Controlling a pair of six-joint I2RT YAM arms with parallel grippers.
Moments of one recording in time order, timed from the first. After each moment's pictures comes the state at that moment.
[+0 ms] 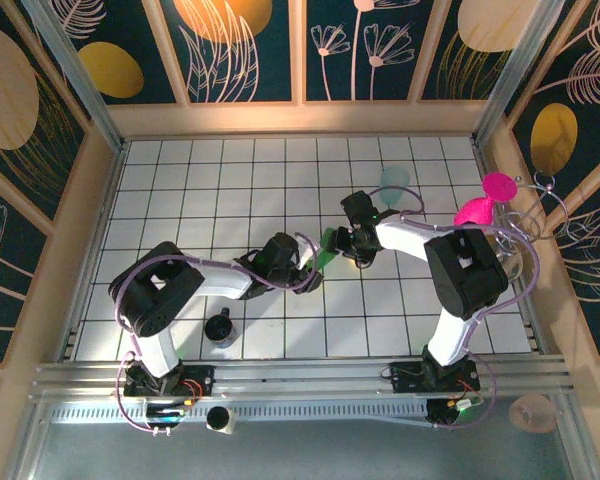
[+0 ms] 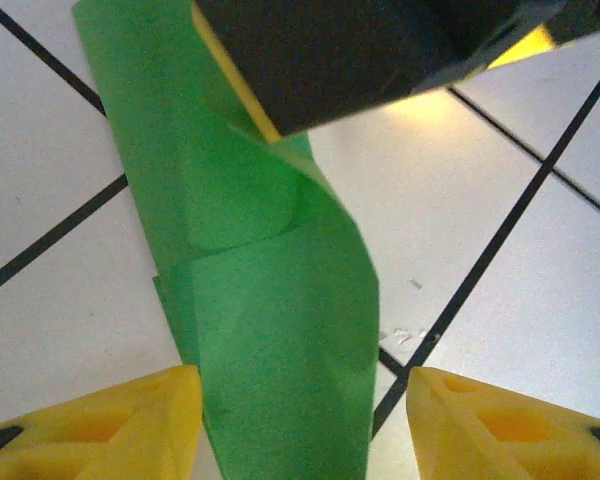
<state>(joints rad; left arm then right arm) -0.83 1.80 0.76 0.30 0.16 -0.13 0.51 1.79 1.01 -0.42 -0.15 0.71</state>
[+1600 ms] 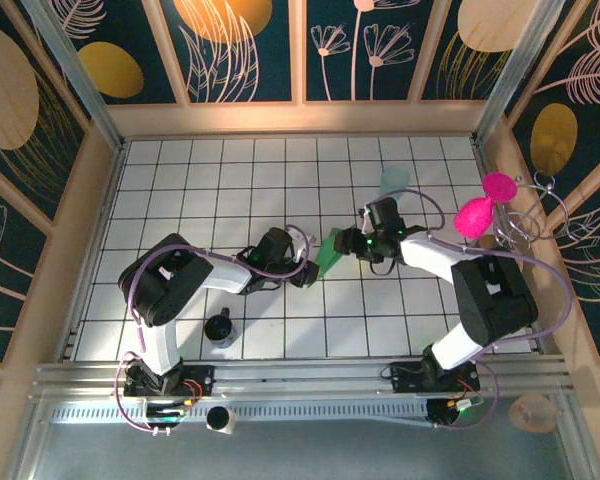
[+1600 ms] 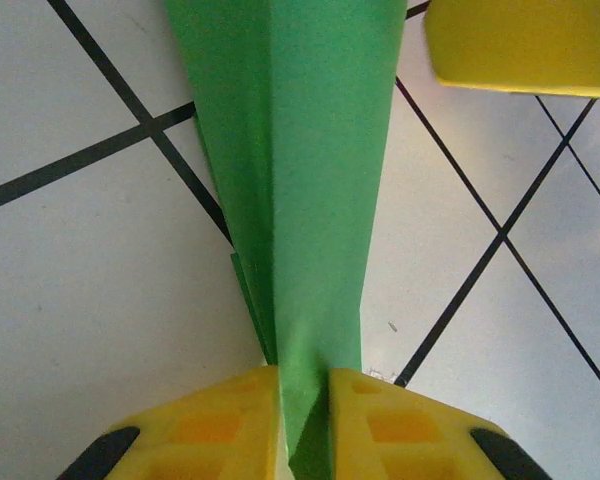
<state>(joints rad) -0.77 1.88 0.76 0.41 0.37 -0.42 0.43 1.57 0.80 -0.20 -0.31 0.55</state>
